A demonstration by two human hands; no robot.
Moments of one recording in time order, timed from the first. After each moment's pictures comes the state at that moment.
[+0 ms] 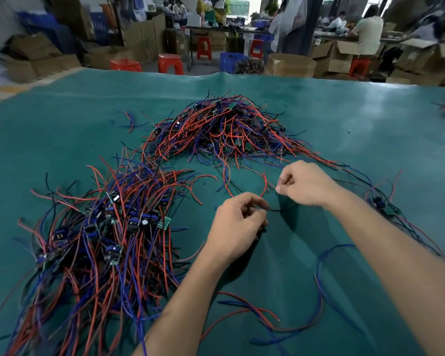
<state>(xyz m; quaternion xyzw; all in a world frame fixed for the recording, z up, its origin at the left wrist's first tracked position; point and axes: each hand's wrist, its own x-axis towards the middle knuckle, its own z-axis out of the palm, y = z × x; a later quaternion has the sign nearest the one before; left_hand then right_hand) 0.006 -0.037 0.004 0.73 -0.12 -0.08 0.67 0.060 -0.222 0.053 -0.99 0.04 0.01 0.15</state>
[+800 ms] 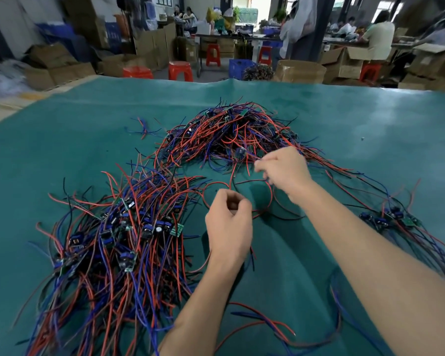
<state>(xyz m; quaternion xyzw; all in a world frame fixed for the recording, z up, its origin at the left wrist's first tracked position) 0.017 -0.028 0.002 0.72 0.04 0.11 0.68 0.099 -0.158 0.058 -0.89 0.09 -0.11 0.42</state>
